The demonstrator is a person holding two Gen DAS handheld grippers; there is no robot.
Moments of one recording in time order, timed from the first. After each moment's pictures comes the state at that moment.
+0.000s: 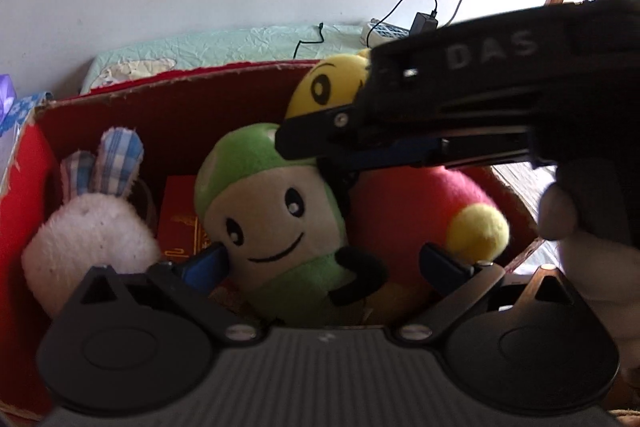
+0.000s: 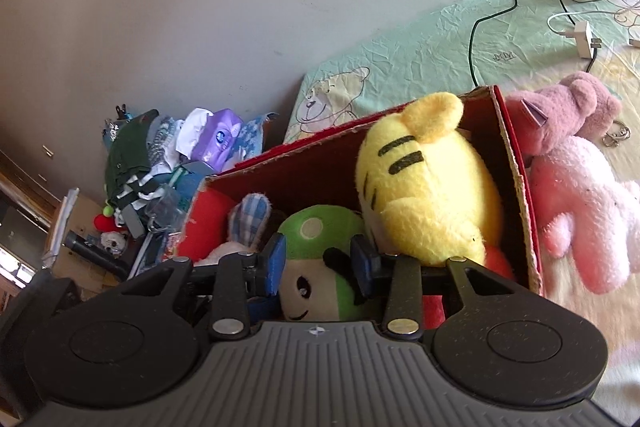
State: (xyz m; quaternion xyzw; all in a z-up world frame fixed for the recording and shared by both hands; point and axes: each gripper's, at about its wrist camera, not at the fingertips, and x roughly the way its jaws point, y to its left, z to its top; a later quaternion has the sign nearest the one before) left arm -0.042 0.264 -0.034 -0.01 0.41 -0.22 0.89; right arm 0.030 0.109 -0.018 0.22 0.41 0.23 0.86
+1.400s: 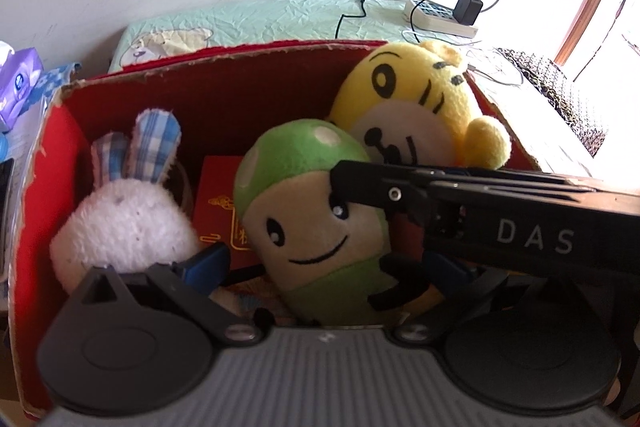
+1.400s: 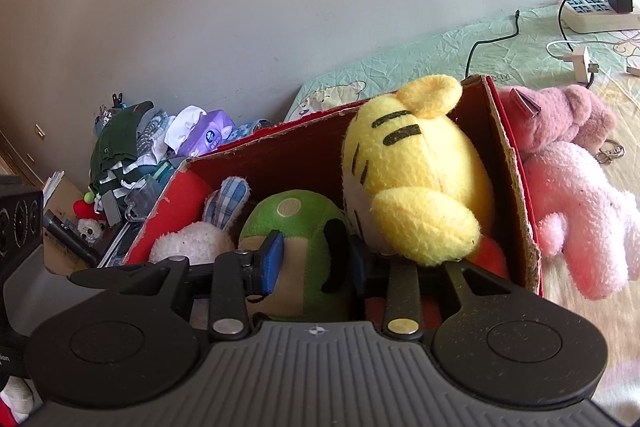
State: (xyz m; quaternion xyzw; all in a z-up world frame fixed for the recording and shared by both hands) left arm -0.024 0.272 -0.041 0.00 0.45 -0.17 0.87; right arm 0.016 0.114 -0.043 0.18 0.36 0.23 0.89
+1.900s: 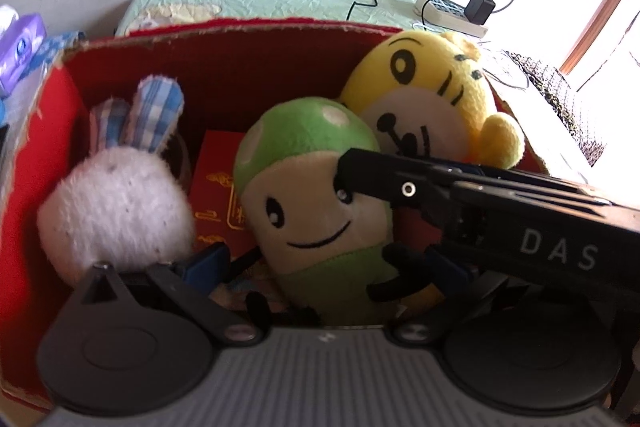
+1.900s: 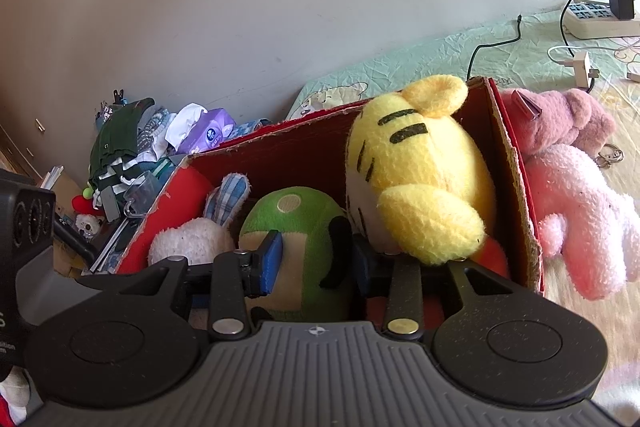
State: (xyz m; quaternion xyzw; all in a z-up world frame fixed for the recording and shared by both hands) left arm -0.020 0.274 -0.048 -0.04 0.48 -0.16 0.86; right arm 0.010 0.119 -0.043 0.17 0.35 0.22 0.89
